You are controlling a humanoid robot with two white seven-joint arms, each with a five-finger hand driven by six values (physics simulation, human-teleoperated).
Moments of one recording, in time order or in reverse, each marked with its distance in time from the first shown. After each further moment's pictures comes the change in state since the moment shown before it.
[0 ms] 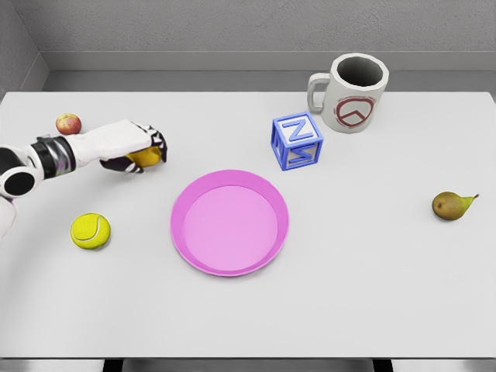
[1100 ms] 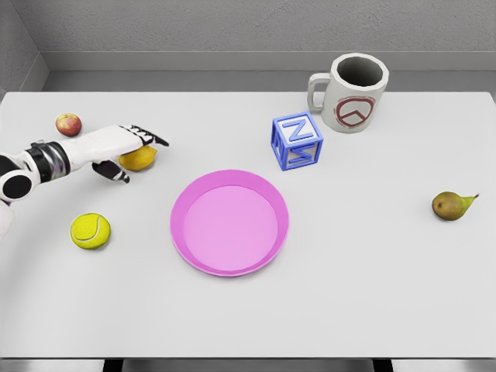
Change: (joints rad) left arm -0.009 -0.008 0.001 0.127 -0.008 0.001 0.042; right arm 0.000 0.000 0.000 0.000 0.000 0.000 0.000
